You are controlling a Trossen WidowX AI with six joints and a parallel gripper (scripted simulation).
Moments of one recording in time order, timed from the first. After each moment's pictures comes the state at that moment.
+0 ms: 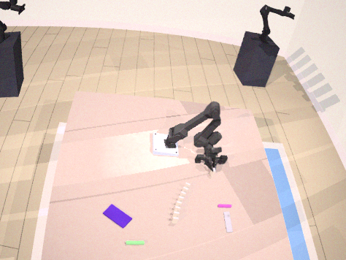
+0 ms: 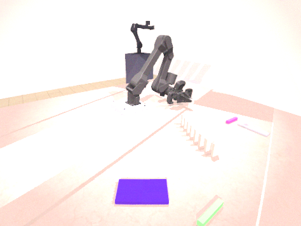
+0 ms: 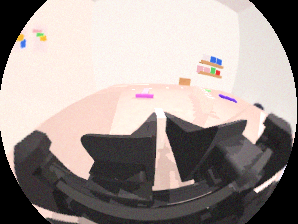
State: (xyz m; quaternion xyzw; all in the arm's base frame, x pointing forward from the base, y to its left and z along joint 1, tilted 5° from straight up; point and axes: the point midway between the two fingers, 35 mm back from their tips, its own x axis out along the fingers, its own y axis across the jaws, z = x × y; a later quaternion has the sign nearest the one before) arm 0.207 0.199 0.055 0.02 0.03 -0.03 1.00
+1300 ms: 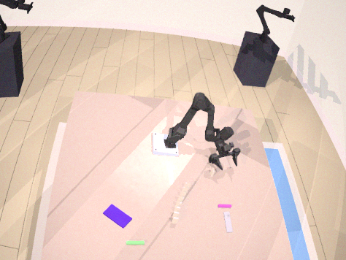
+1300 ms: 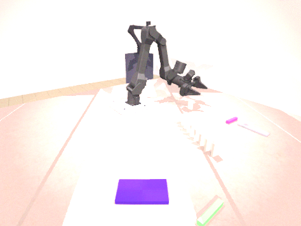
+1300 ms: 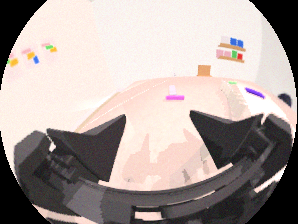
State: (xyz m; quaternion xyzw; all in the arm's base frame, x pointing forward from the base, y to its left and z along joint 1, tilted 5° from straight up) arm 0.224 0.268 0.109 0.10 0.08 0.07 0.99
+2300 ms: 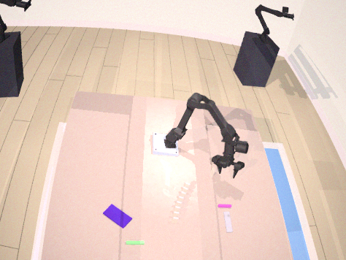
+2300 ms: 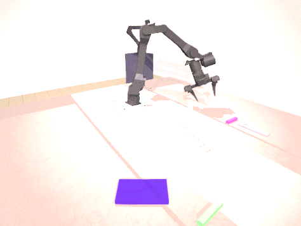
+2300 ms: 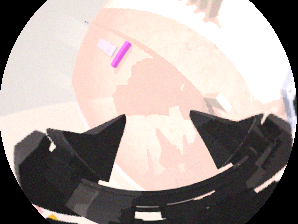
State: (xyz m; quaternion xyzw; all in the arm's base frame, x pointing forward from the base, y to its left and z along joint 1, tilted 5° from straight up) arm 0.272 0.254 0.105 0.46 0.47 -0.19 0.73
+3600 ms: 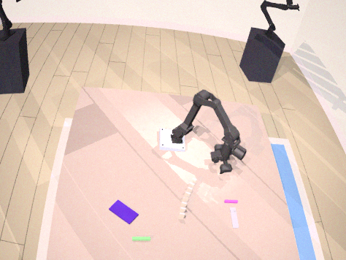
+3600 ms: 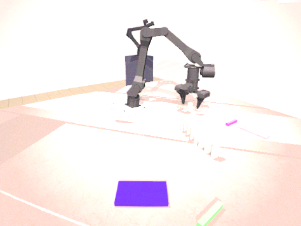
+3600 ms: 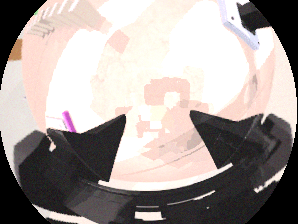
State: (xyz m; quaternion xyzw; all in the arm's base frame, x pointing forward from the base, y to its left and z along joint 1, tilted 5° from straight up) arm 0.233 0.195 0.072 0.56 0.49 -0.47 0.48
